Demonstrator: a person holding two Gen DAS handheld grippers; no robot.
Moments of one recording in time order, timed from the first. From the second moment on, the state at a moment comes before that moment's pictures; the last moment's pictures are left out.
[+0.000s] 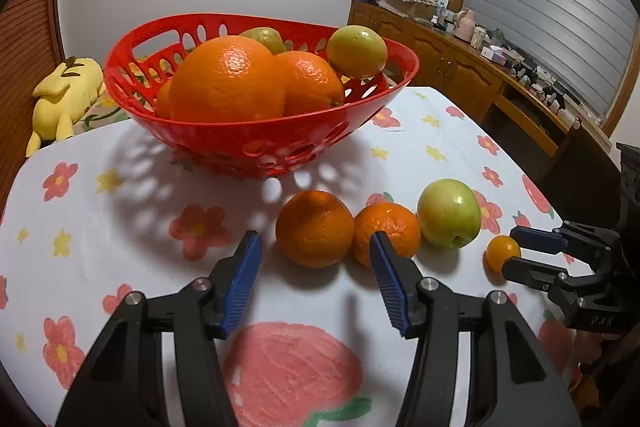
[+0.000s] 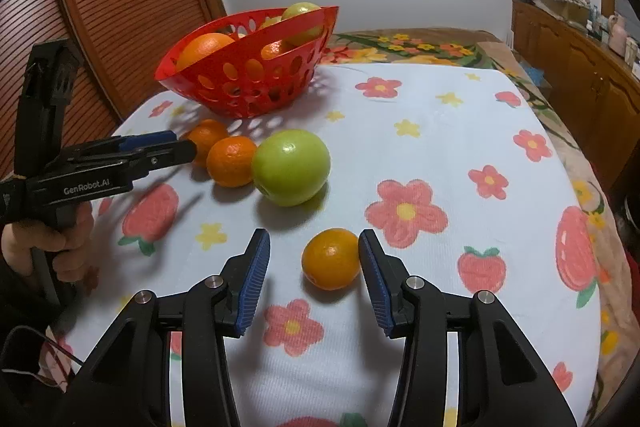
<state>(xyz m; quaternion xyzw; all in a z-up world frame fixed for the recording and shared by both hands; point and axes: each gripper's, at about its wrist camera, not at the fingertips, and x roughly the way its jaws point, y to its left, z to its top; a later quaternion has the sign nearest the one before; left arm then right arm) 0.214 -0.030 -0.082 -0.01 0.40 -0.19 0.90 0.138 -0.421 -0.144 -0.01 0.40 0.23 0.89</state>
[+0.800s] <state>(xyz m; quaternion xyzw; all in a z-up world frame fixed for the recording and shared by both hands) 0.236 -0.027 -0.084 -0.04 0.42 -0.20 0.88 0.141 -0.430 -0.158 -0.02 0.42 0.21 0.88</state>
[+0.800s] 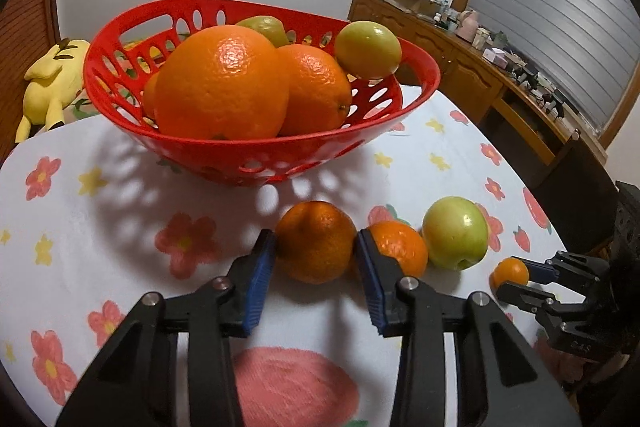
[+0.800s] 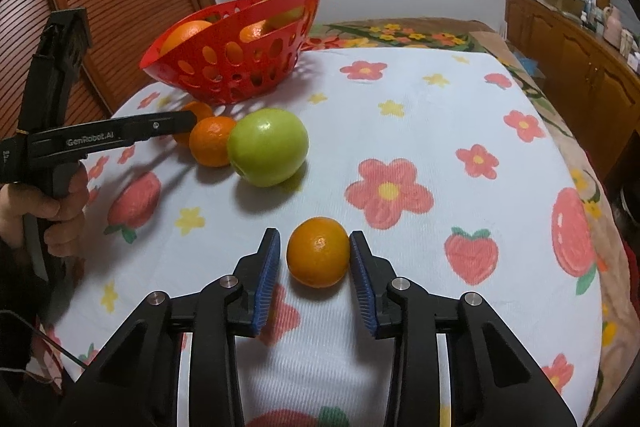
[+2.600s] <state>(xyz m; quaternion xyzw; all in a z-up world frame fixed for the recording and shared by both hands) 0.202 -0.020 -0.065 -0.02 0.40 -0.20 0.89 0.139 -0.429 -0.151 -0.01 0.41 0.23 0.88</state>
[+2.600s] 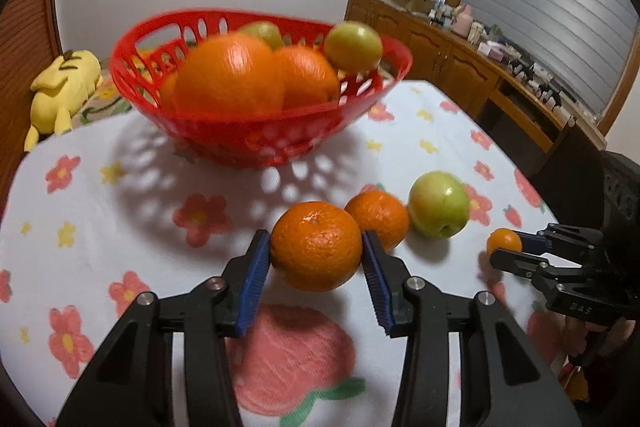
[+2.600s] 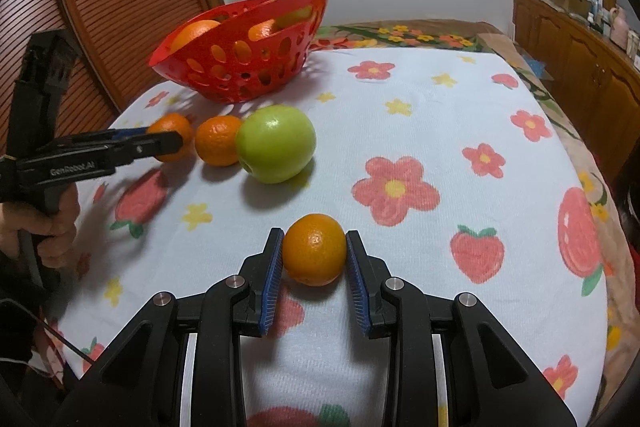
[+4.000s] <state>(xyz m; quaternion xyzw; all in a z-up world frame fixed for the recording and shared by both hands) 0.250 0.053 0.007 -0.04 0.32 -0.15 0.93 0.241 -0.304 -0.072 -0.12 0.35 0.32 0.88</state>
